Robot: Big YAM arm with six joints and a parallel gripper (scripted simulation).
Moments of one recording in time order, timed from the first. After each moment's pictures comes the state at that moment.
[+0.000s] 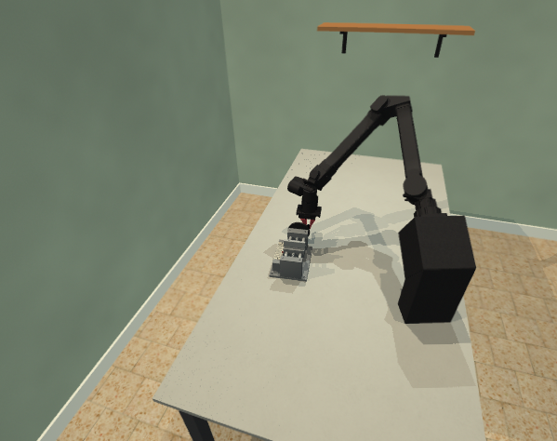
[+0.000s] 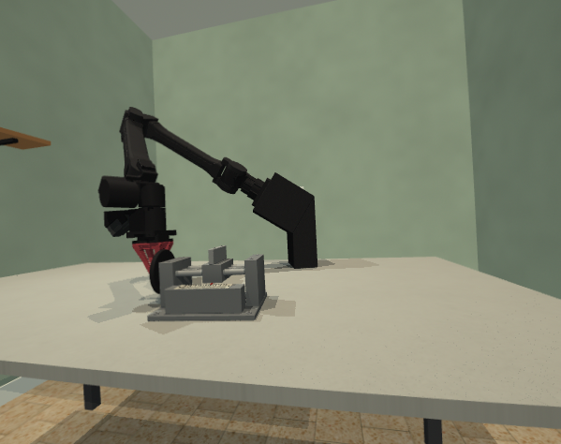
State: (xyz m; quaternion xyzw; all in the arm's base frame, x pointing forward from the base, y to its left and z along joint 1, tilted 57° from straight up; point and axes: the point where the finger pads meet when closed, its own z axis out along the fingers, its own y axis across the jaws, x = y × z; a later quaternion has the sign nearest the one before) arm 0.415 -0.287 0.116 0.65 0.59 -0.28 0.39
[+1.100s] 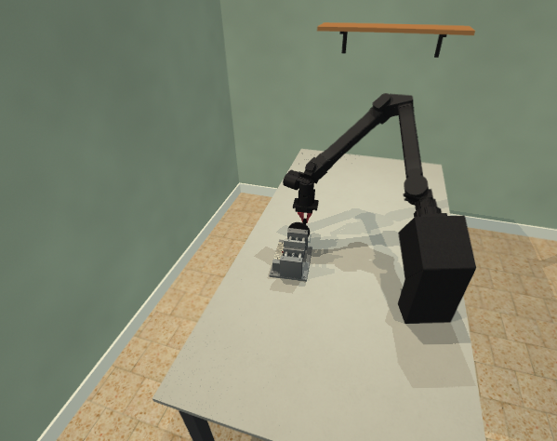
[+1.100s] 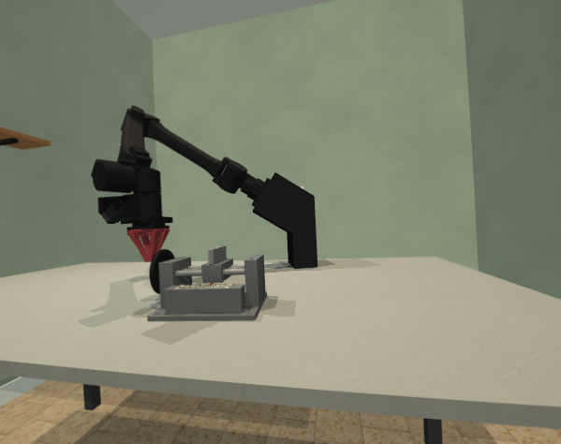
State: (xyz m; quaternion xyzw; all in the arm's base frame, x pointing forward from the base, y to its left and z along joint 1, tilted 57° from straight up) arm 0.426 -0.261 0.135 0.65 0.59 -0.28 0.39
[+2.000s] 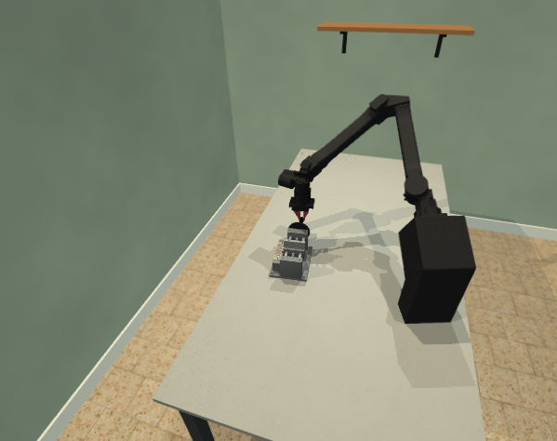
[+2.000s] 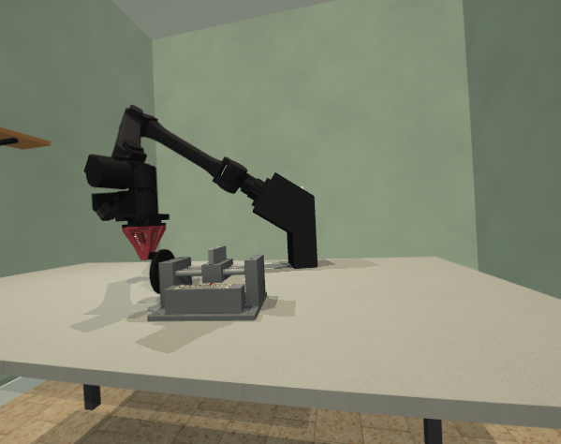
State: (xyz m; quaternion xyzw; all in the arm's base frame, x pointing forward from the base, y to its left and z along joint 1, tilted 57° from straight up) arm 0.439 -0.256 0.141 0.65 0.59 -0.29 0.38
